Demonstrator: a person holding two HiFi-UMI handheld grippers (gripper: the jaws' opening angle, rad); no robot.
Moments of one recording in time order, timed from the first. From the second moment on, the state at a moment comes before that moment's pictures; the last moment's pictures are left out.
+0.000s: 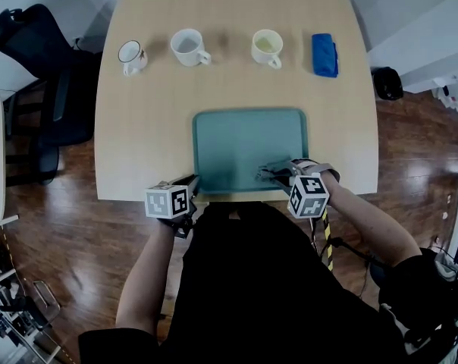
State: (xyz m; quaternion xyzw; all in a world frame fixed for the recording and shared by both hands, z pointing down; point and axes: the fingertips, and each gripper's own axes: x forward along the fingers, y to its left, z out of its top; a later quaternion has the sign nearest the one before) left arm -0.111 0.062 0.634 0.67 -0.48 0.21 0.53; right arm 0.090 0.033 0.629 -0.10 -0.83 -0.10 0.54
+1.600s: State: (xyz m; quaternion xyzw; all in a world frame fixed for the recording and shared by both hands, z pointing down) left arm -0.115 0.064 0.636 0.66 -0.49 0.21 0.52; right arm 0.136 0.004 0.633 0.00 -0.82 -0.11 0.57
